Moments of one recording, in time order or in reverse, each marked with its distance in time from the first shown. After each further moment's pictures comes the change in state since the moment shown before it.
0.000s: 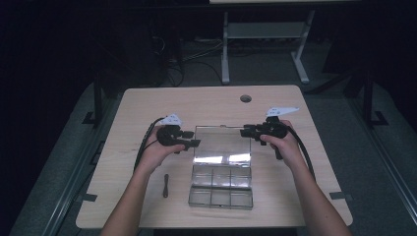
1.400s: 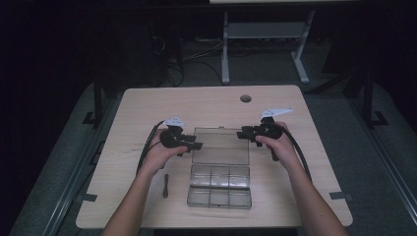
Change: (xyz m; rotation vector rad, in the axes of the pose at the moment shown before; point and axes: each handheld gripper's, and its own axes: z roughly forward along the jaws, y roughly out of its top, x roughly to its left) left arm 0.003 -0.008 0.011 0.037 -0.028 -0.089; right arm -0.004 -0.006 0.017 0.043 -0.034 0.048
